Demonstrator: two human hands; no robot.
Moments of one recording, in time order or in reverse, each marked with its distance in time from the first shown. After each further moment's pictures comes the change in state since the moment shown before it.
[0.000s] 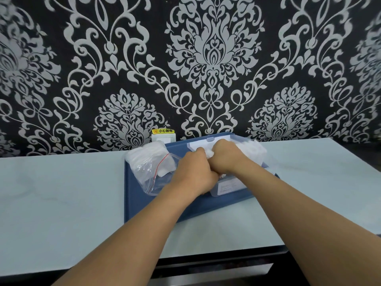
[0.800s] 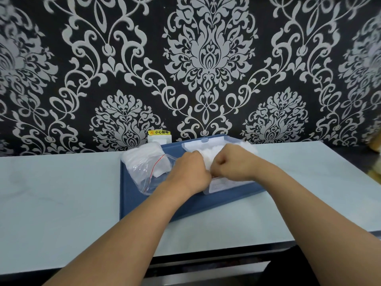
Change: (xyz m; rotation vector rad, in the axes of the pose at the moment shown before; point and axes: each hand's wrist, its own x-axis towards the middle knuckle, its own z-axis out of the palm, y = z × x) left_hand -0.009 0.008 -0.010 0.115 -0.027 0.046; right_hand -0.025 0.030 -0.025 -0.005 -0.066 -0.216
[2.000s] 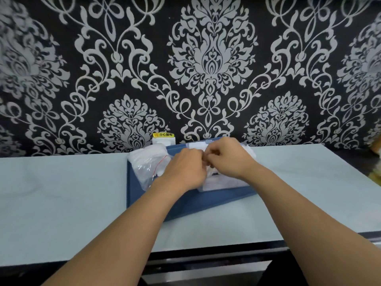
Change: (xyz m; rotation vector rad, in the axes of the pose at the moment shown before) left_hand -0.005 -0.009 -0.016 0.103 0.090 0.090; right_hand 0.001 -0.019 0.007 0.147 0.262 -0.221
